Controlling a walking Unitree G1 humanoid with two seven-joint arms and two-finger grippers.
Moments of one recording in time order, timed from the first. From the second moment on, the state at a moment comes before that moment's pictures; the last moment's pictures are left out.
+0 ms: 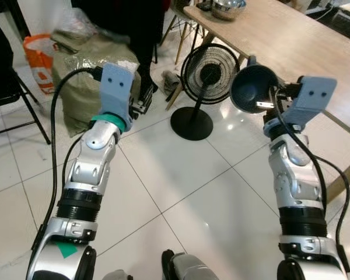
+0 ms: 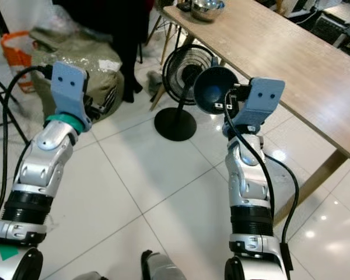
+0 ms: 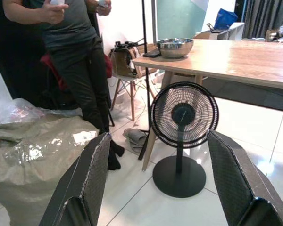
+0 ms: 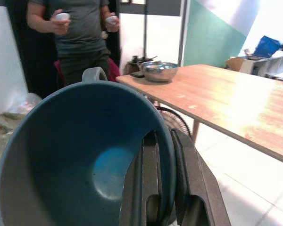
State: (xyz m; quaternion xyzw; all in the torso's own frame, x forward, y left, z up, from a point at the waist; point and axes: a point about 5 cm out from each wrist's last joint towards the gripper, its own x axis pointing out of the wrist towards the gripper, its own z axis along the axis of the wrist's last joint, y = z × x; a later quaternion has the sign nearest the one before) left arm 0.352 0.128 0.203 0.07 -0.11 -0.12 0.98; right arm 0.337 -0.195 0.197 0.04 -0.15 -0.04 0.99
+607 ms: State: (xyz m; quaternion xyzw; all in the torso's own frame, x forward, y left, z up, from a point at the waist) left arm 0.352 0.131 0.199 0.07 -0.11 -0.11 0.99; right arm 0.336 -0.193 0.195 0.04 -0.15 -0.04 0.99
